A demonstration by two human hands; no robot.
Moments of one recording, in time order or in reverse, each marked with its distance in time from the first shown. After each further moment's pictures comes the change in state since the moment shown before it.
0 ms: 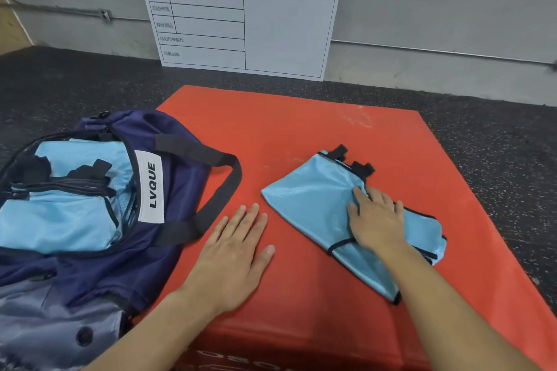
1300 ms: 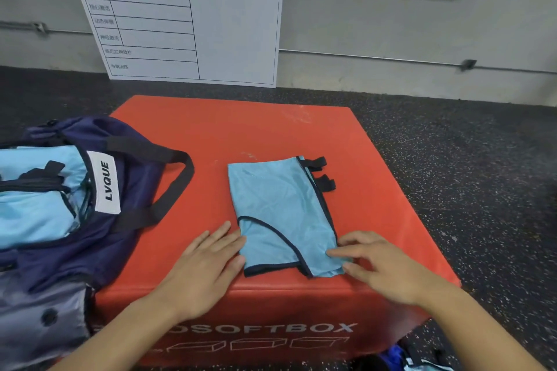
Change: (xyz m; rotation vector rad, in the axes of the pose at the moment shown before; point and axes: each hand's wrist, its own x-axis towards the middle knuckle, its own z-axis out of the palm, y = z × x) left_hand -0.048 0.047 -0.010 -0.136 -0.139 0.190; right_hand -0.160 0.128 -0.046 0.243 -0.229 -0.482
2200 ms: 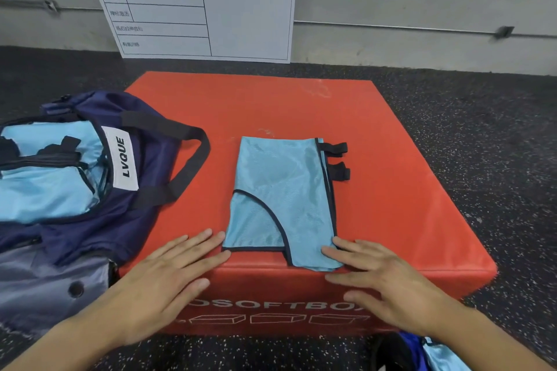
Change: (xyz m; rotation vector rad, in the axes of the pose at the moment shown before) left_hand -0.081 -0.056 -0.024 0.133 -0.034 0.221; right_hand -0.016 -0.025 0.050 -0.195 0.074 -0.393
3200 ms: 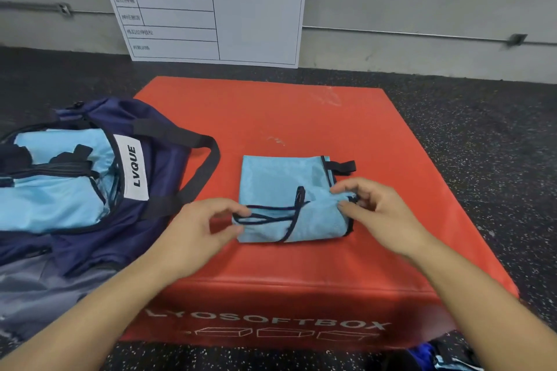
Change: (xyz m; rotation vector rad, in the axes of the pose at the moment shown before) left_hand 0.083 -0.004 -0.032 -0.642 0.328 -0.277; right_hand 0.104 0.021 -0.050 0.801 0.379 0.398
